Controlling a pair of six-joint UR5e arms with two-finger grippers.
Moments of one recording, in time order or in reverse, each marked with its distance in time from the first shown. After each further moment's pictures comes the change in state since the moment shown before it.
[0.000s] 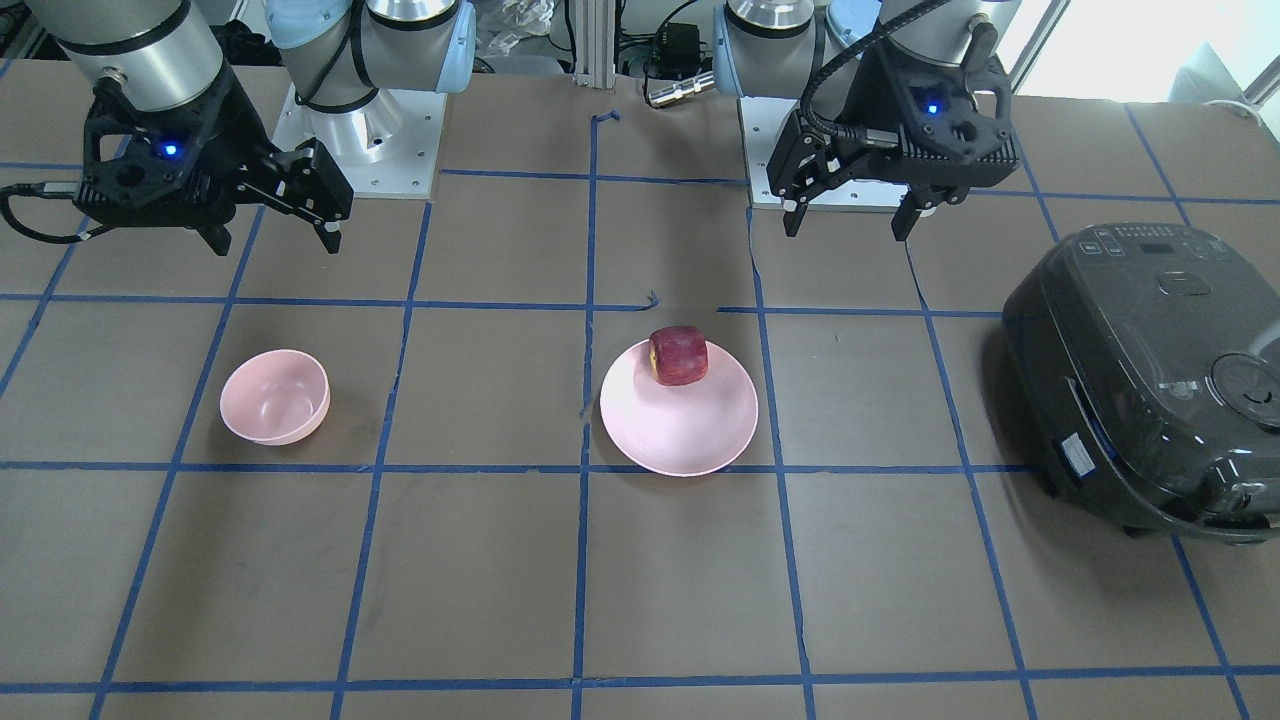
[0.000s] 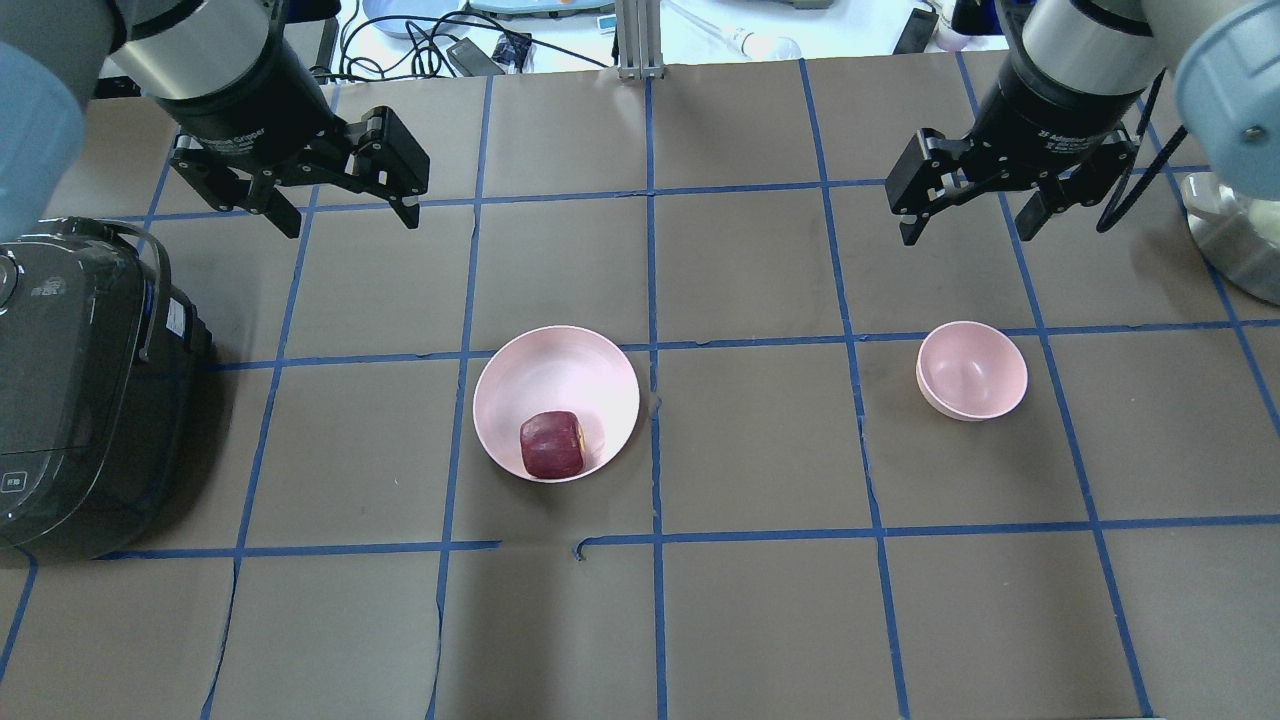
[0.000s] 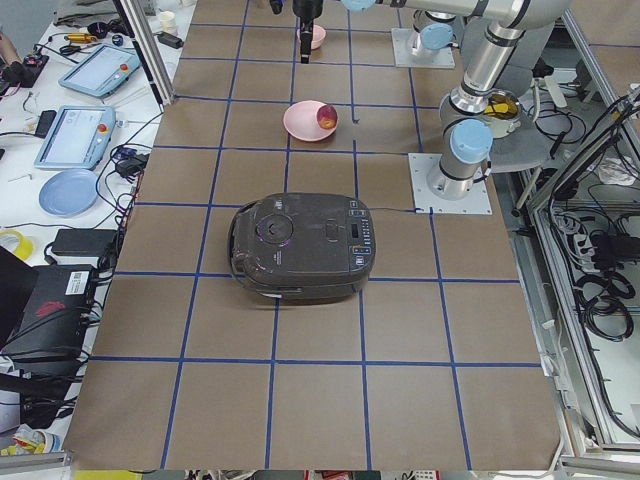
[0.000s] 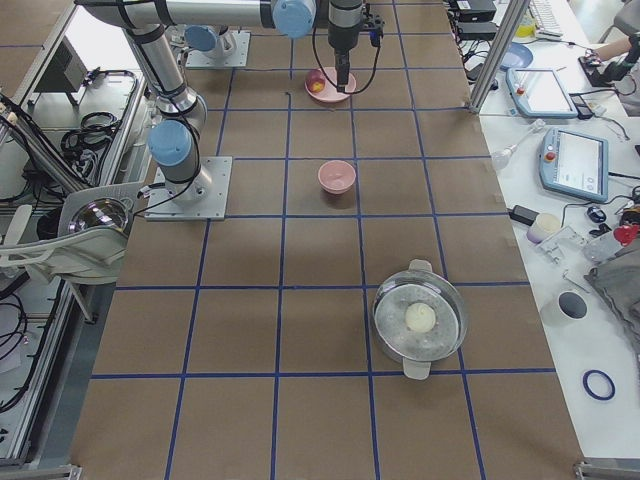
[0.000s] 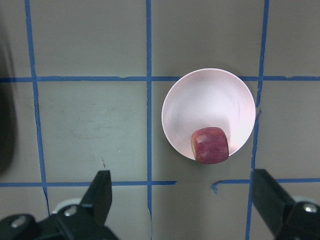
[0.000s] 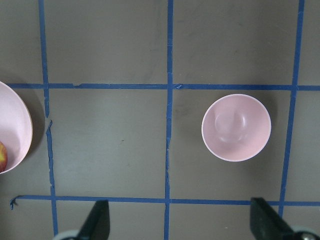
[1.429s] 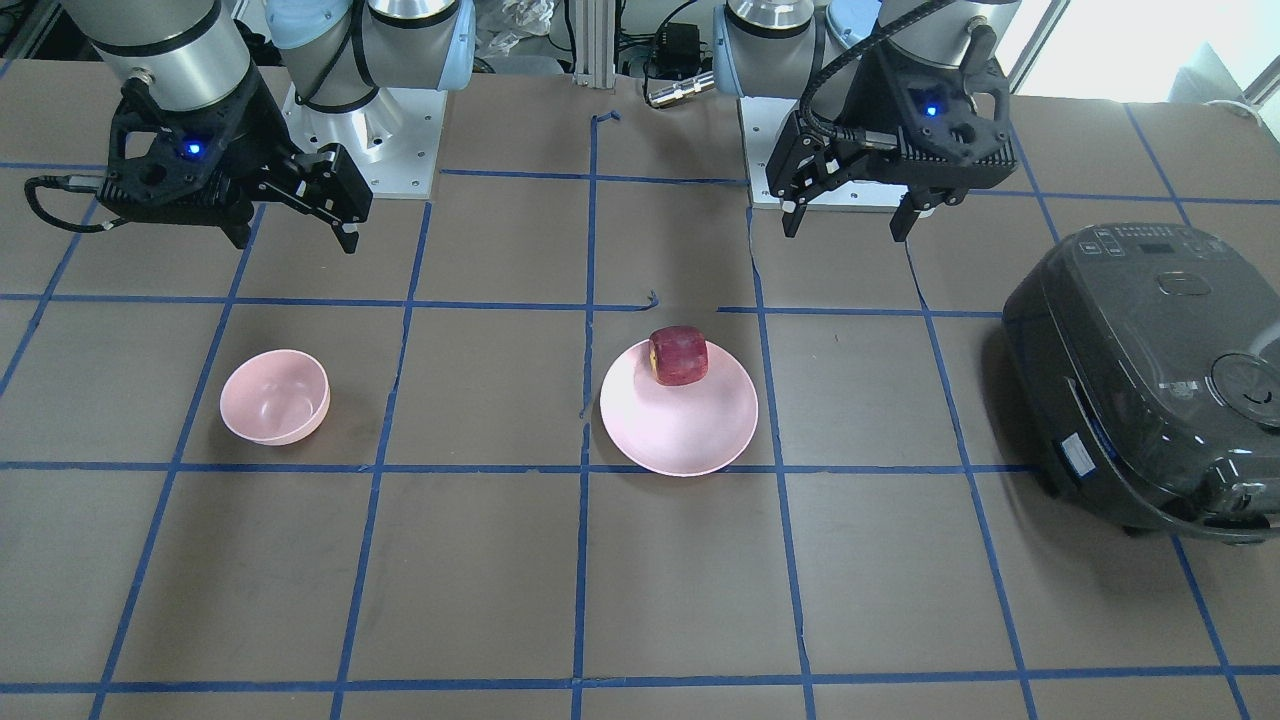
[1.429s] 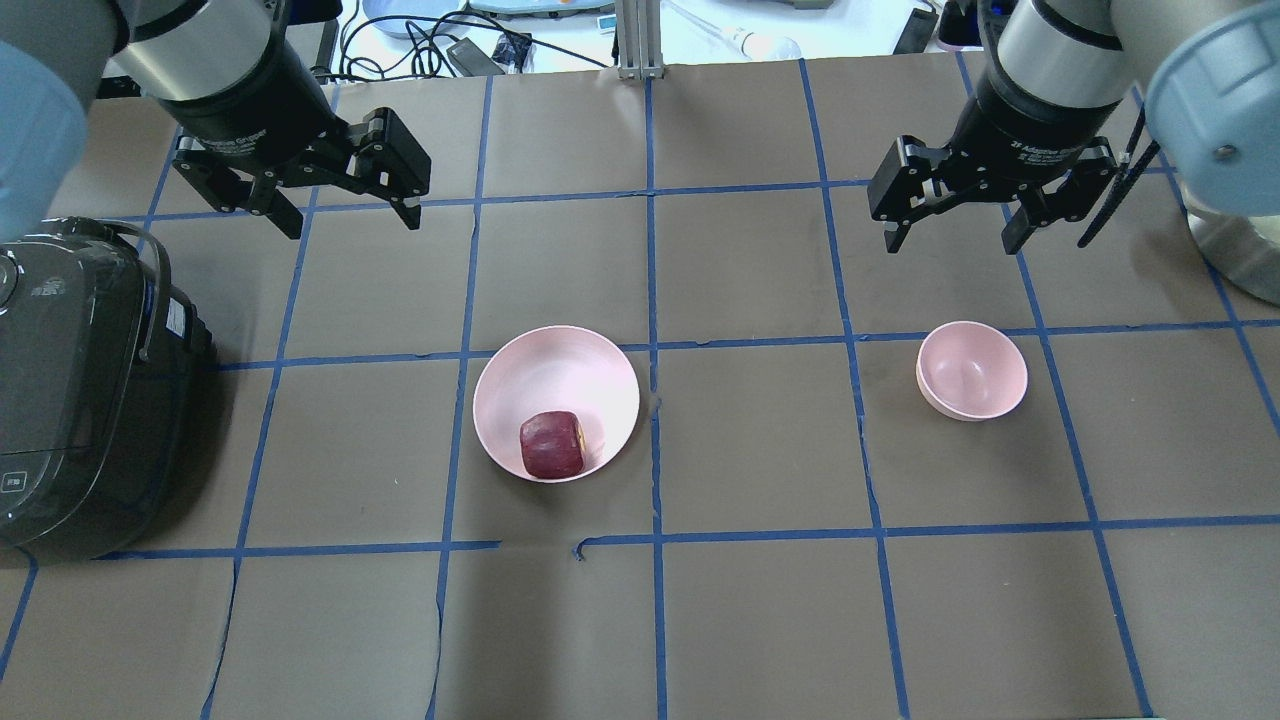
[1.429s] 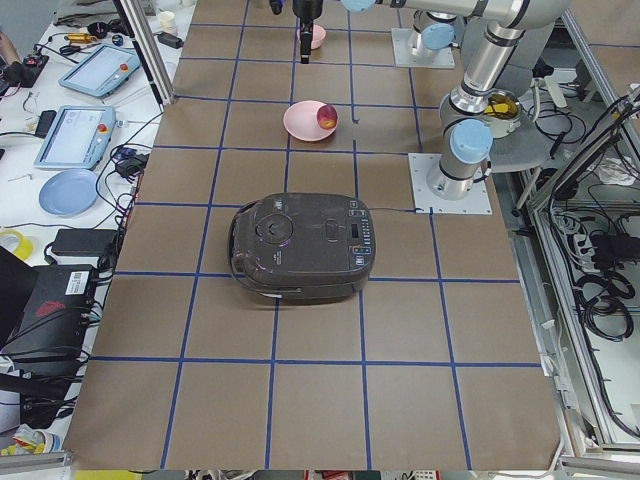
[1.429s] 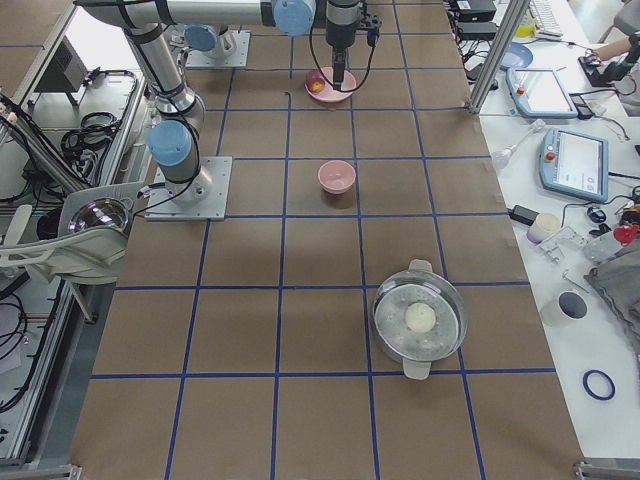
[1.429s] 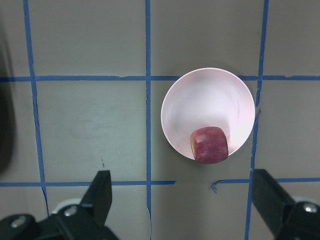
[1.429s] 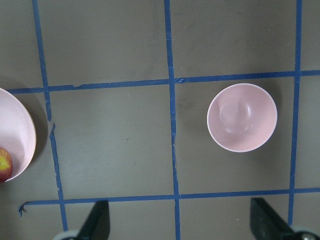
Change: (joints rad) left arm 0.000 -0.001 -0.001 0.000 -0.003 0.000; right arm 0.031 -0.002 0.010 0.000 -0.010 0.100
